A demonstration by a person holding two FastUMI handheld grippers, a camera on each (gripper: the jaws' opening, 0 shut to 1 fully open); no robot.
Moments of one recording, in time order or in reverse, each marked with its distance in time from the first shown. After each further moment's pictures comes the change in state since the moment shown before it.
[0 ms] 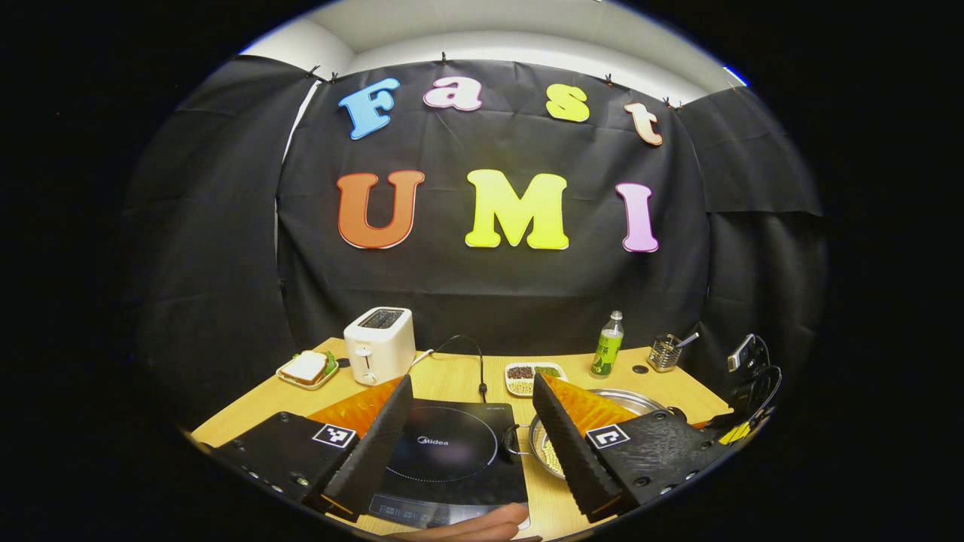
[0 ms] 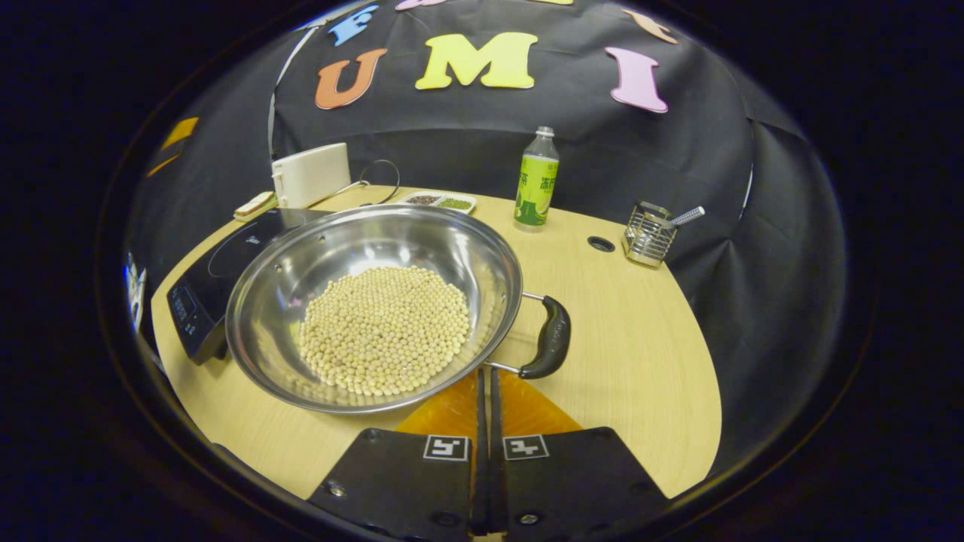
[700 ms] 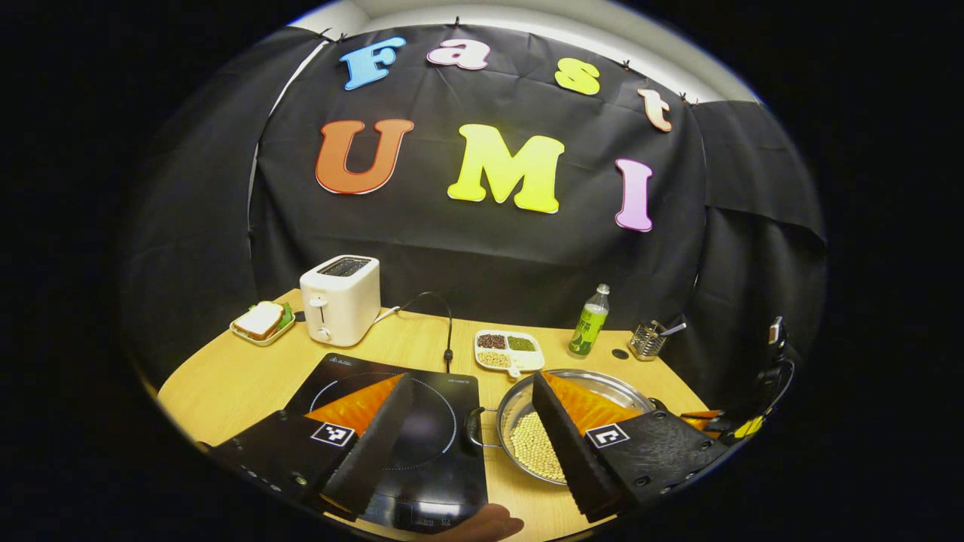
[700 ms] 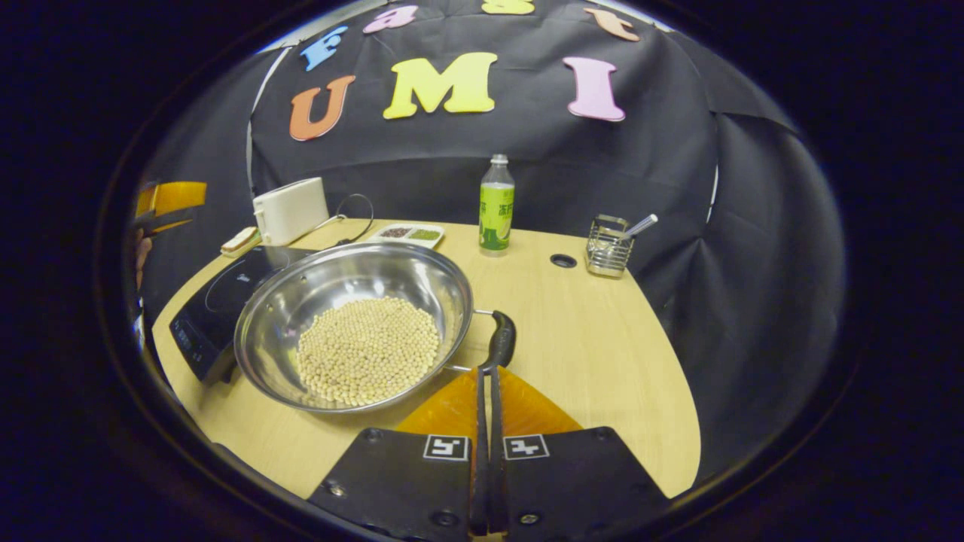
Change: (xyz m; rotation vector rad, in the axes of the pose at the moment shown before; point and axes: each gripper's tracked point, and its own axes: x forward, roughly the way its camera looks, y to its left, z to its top) left arm 0.045 -0.032 -0.056 -0.097 0.149 -0.069; right arm -0.037 -0.039 0.025 0.091 -0.118 -0.078
